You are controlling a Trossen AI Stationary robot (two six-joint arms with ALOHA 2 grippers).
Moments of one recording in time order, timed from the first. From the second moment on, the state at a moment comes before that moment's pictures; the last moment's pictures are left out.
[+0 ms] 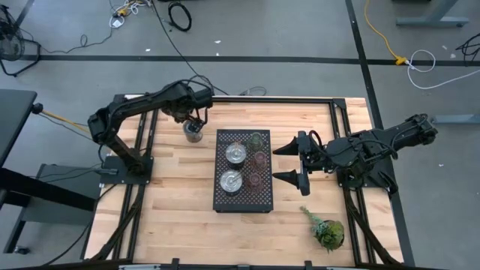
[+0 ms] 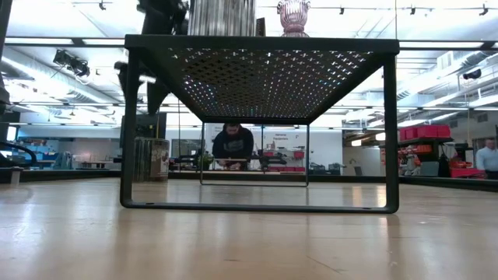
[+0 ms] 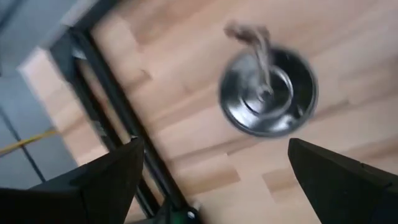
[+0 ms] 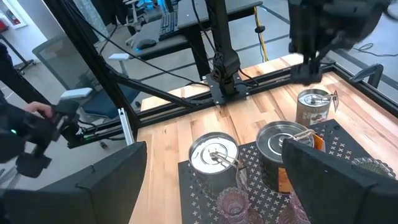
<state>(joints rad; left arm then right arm) 0.50 1.60 1.40 -1.42 -0.35 -0.55 0.40 1.20 1.35 -0.50 0.38 0.43</state>
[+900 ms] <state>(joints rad) 0.46 1.60 1.28 -1.13 -0.13 -0.54 0.40 1.20 1.35 -0.50 0.38 0.43</state>
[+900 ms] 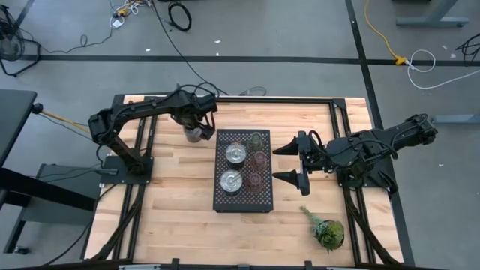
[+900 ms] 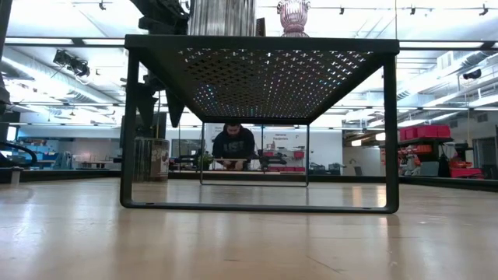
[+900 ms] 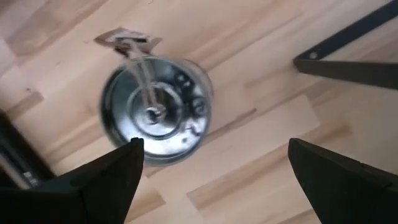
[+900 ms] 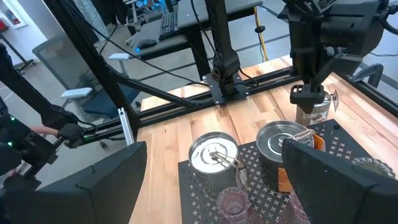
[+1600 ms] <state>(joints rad) 0.57 1.60 1.25 -1.15 -0.13 -0.49 0.40 1.20 1.35 -0.50 0.38 0.43</state>
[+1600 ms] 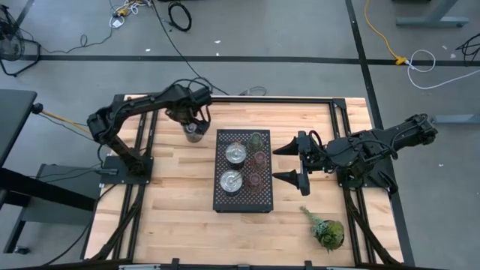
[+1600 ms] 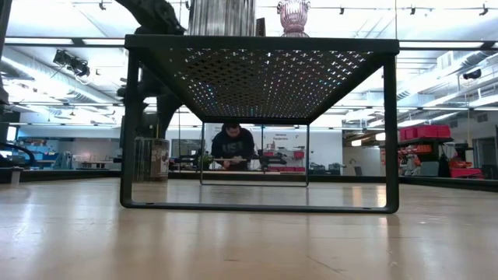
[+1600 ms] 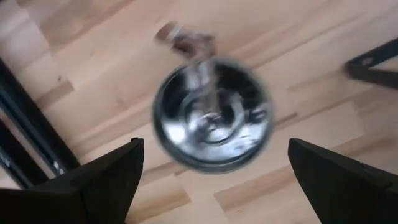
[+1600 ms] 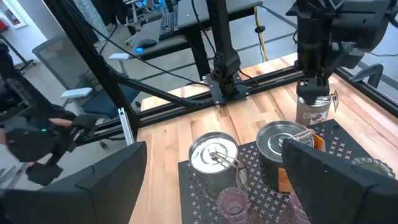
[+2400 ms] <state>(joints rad) 0.66 1.65 1.19 -1.05 -0.01 -0.40 0.40 1.20 1.35 -0.50 0.38 0.43</state>
